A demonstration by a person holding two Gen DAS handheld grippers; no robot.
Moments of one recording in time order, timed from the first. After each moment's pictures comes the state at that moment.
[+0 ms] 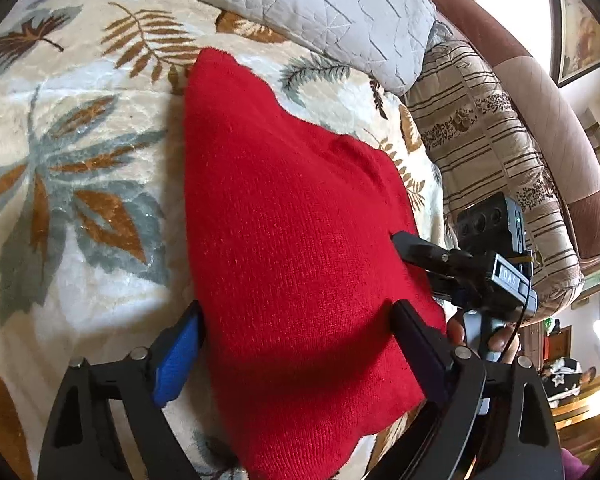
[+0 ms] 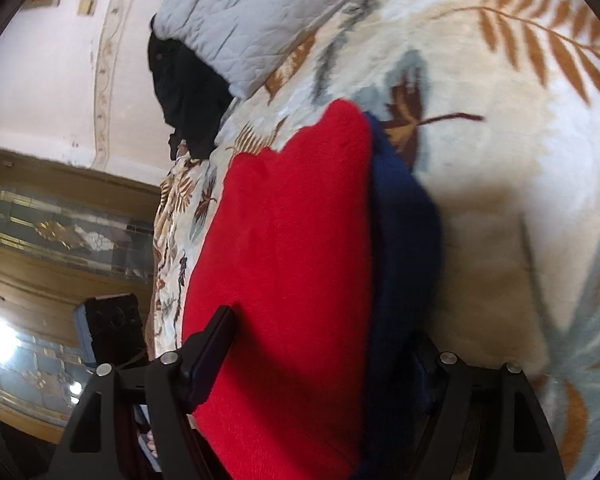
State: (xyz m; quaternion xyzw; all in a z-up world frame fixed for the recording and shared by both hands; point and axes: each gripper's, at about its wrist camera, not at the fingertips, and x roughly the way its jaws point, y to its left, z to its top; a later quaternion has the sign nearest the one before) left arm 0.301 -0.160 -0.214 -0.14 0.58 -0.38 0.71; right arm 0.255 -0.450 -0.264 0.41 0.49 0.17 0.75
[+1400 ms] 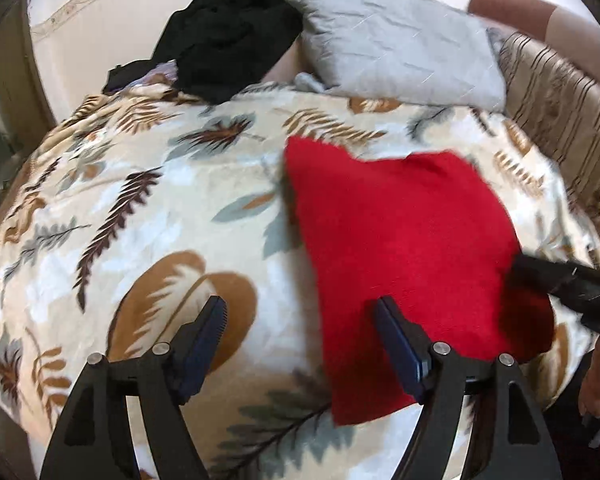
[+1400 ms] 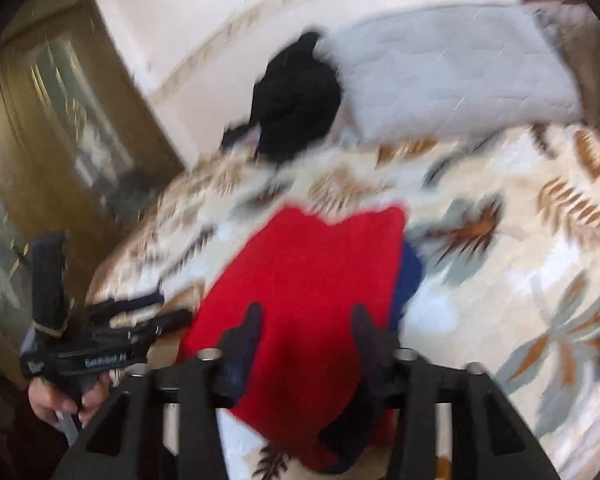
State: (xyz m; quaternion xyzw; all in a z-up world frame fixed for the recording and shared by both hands) left arm 0.206 -0.074 -0.161 0.07 0.45 -0.12 0.88; right arm 0.167 -0.333 -0.175 0.16 0.39 0.17 0.89
